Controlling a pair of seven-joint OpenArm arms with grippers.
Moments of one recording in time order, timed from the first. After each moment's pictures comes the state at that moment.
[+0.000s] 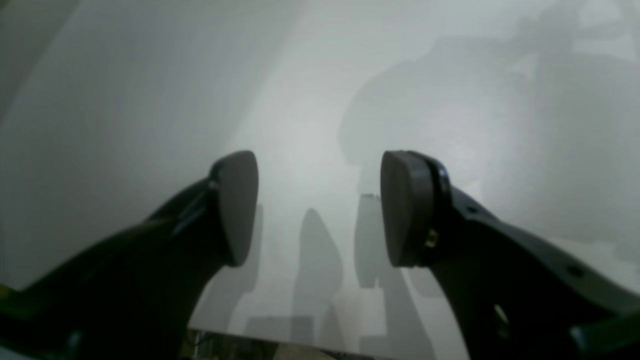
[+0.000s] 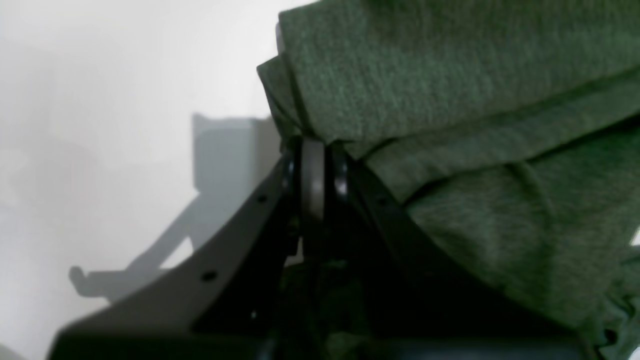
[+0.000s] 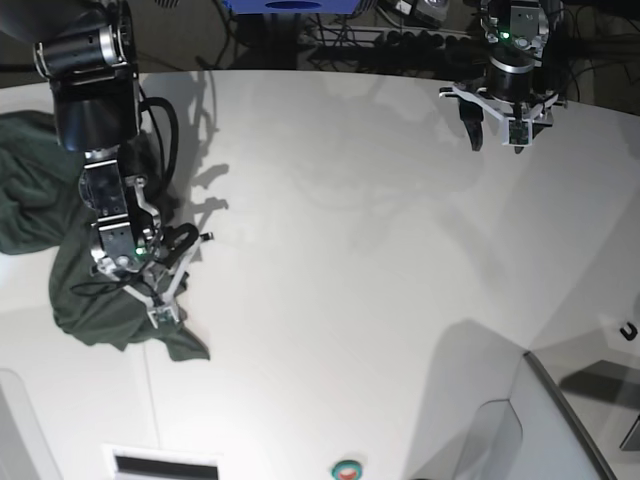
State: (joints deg) left arm 31.0 -10.3 -11.5 83.8 0.3 -1.6 1.2; right arm 14.0 4.8 -4.2 58.9 -7.2 8.6 -41.3
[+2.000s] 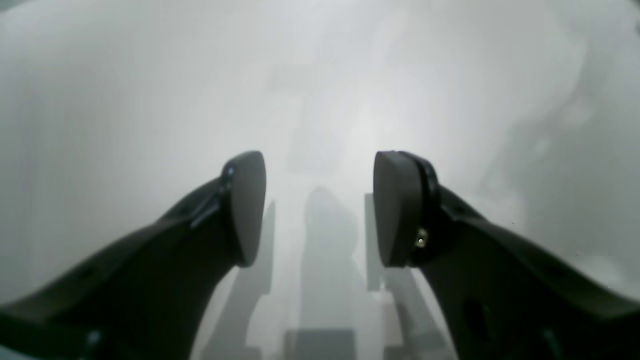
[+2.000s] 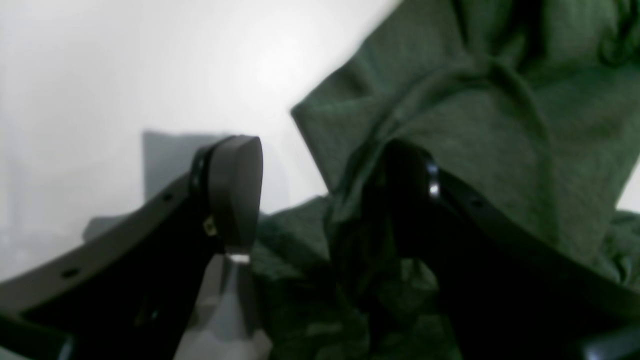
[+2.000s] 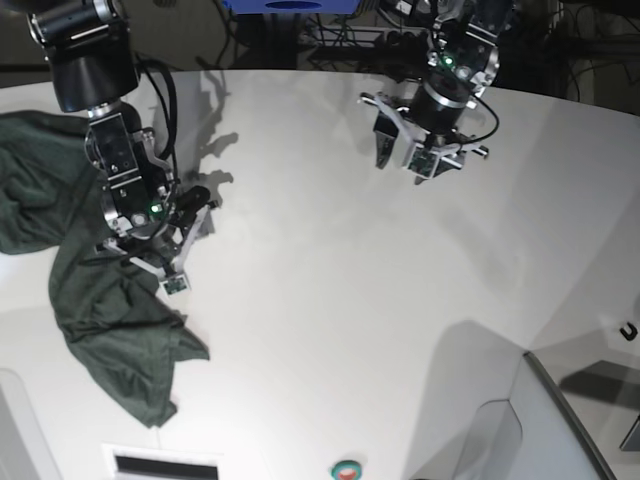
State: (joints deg) left arm 22.1 -16.3 14.3 84.6 0.3 -1.4 8.1; right arm 6.0 7.3 -12.9 67.0 -7.3 2.2 -41.0
